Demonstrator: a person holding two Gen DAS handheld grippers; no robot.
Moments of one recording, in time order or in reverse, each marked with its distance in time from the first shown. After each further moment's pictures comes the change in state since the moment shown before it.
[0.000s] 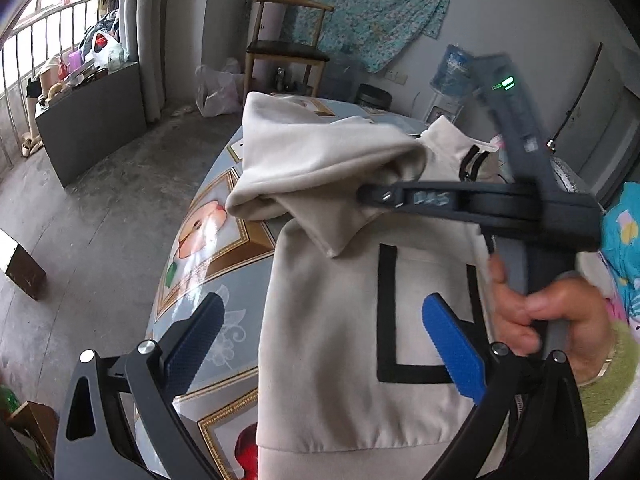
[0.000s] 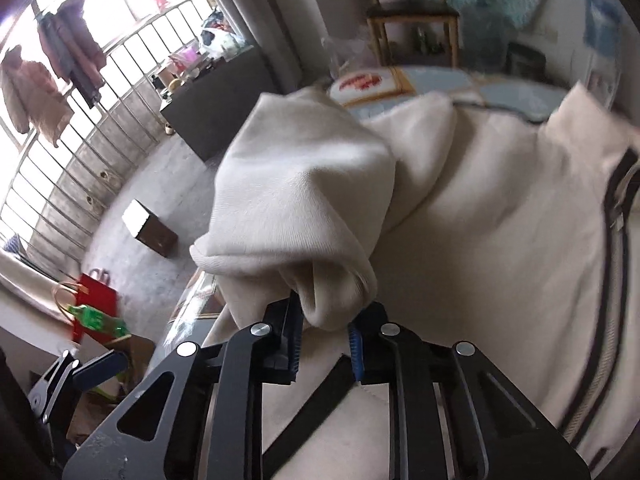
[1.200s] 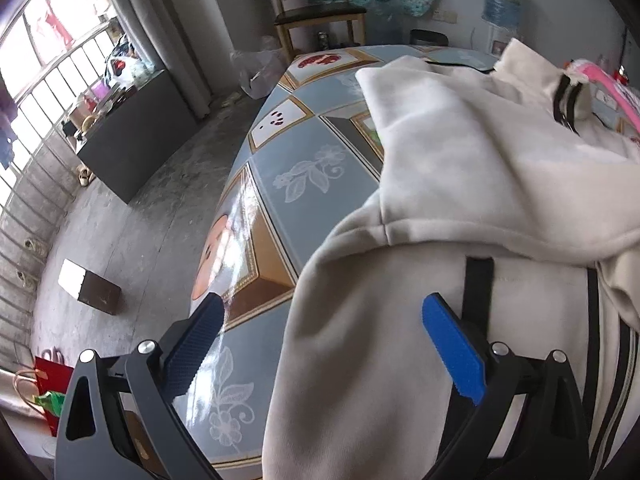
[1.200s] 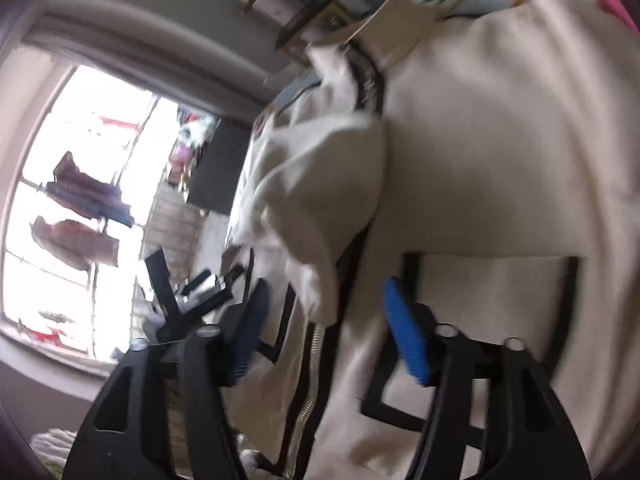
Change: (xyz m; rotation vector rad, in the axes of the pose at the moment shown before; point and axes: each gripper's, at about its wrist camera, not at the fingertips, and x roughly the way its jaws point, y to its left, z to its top) left arm 0.092 -0.021 0.028 0.135 0.152 0.367; right arm -0.117 -0.196 -0.131 0.492 -0.009 0.275
